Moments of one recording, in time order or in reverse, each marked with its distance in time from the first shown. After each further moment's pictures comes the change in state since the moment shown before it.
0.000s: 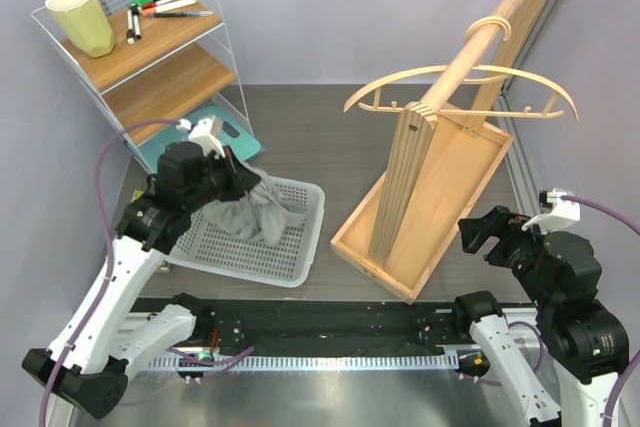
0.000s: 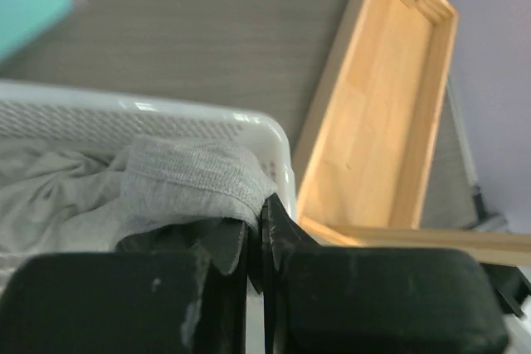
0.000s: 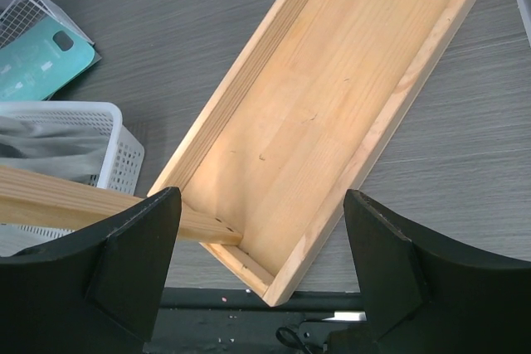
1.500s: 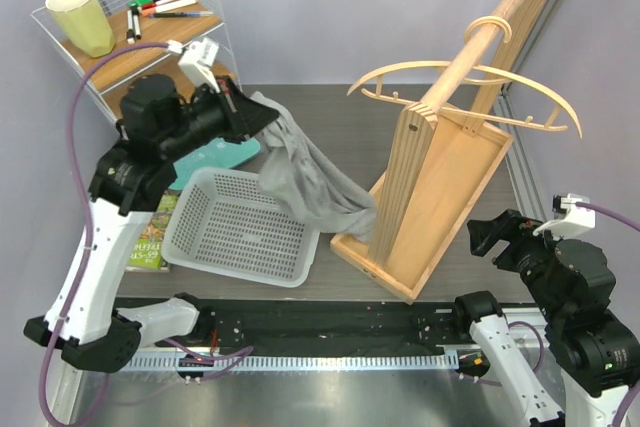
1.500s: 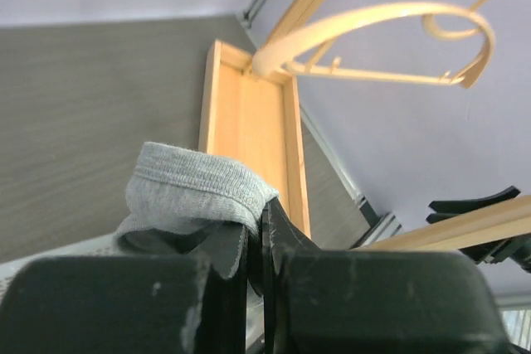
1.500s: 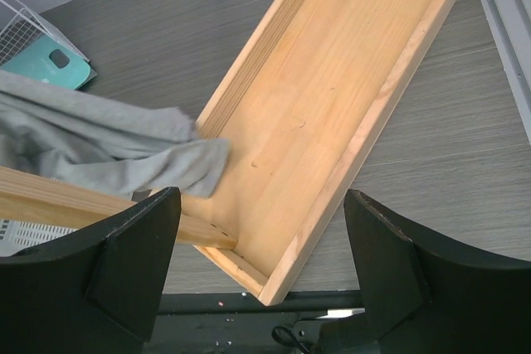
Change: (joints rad) left arm -0.051 0.251 0.471 0.028 0.249 -0.027; right arm 0.000 -0.001 0.069 -0.048 0.049 -0.001
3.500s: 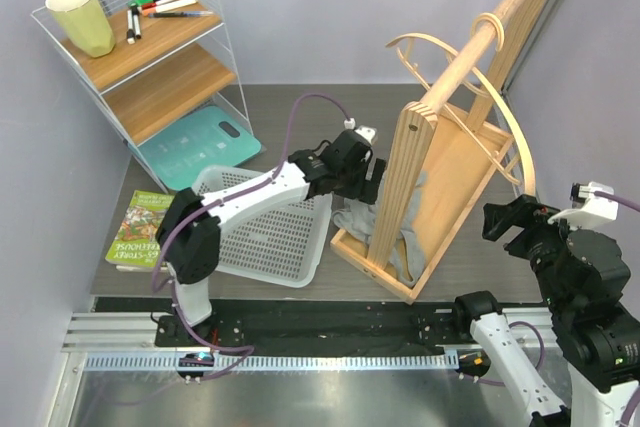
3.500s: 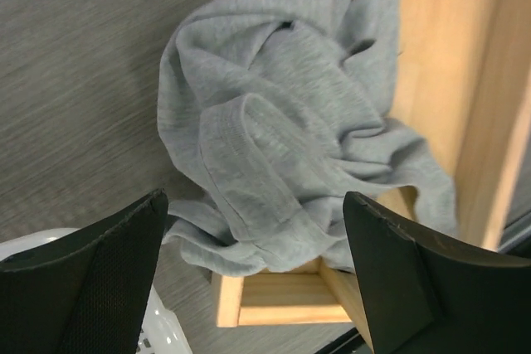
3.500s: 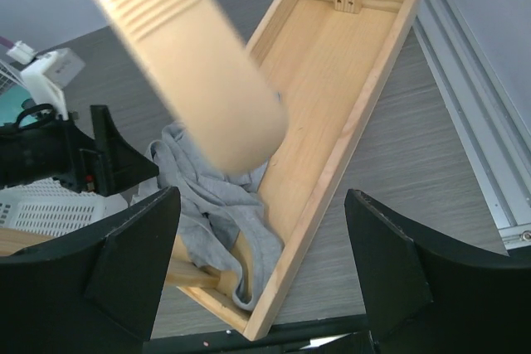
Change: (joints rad) left arm -0.436 0.651 -0.102 0.106 -0.395 0.053; right arm 0.000 0.082 0.098 0.041 0.129 -0.036
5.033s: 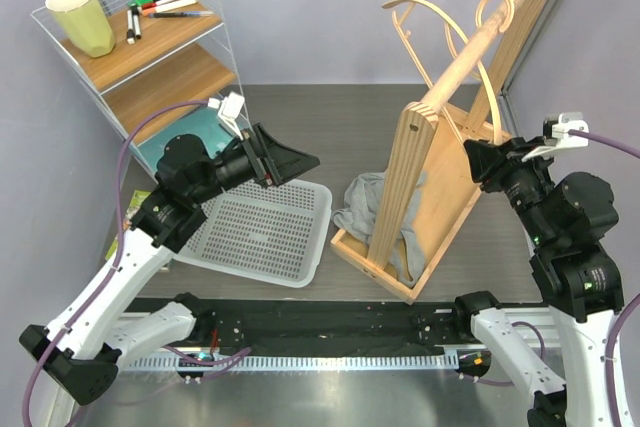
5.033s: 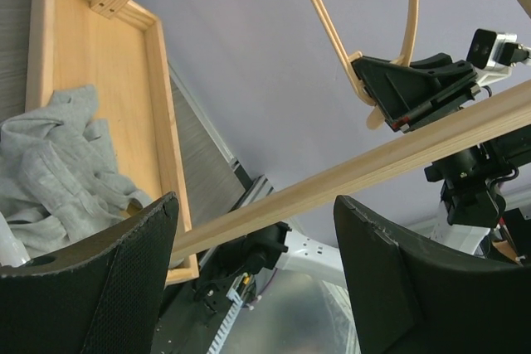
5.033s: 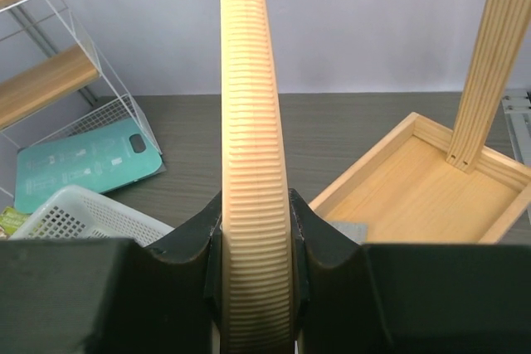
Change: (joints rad) left arm 0.321 -0.866 -0.442 0.409 0.528 -0.431; right arm 0.000 0.204 -0.026 0.540 -0.298 -0.148
